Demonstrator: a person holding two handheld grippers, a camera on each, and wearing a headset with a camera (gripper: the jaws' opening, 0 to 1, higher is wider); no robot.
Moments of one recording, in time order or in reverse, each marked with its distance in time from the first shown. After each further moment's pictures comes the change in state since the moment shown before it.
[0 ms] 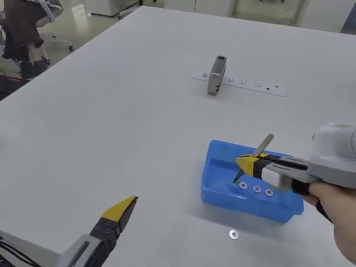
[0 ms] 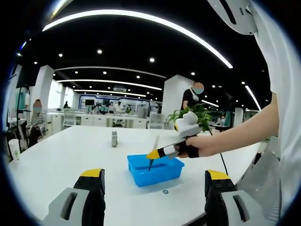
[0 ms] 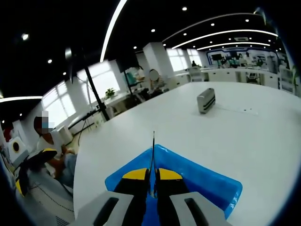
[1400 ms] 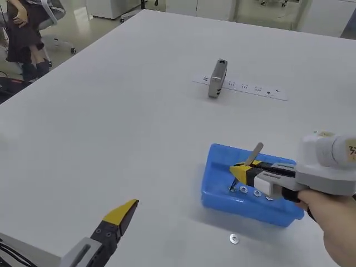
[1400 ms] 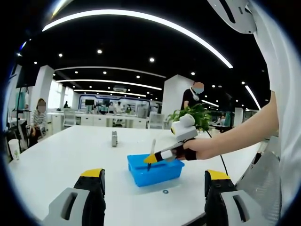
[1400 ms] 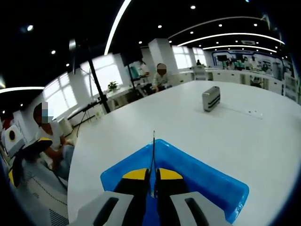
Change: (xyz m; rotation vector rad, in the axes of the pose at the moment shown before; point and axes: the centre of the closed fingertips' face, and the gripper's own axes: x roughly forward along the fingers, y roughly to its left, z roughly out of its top) left arm -0.001 0.001 -0.002 0.000 0.001 -0.001; right arm 0.010 0.003 -0.011 -0.066 0.039 0.008
